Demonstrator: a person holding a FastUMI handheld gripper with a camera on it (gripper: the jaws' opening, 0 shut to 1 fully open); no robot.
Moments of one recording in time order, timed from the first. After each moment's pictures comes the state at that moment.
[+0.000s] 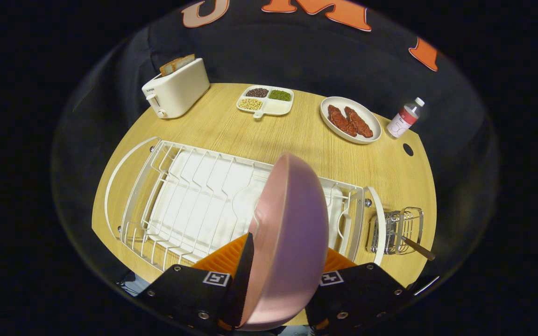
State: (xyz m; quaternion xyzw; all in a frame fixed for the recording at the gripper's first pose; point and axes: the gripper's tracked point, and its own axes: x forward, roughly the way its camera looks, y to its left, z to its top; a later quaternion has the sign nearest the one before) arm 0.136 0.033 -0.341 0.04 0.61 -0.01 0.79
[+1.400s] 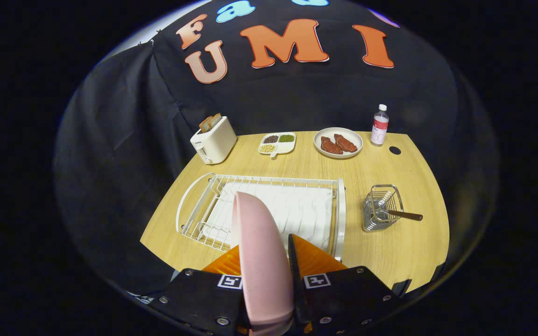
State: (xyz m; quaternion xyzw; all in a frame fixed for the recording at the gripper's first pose) arm 0.033 0.009 -0.211 0.18 0.47 0.04 0.87
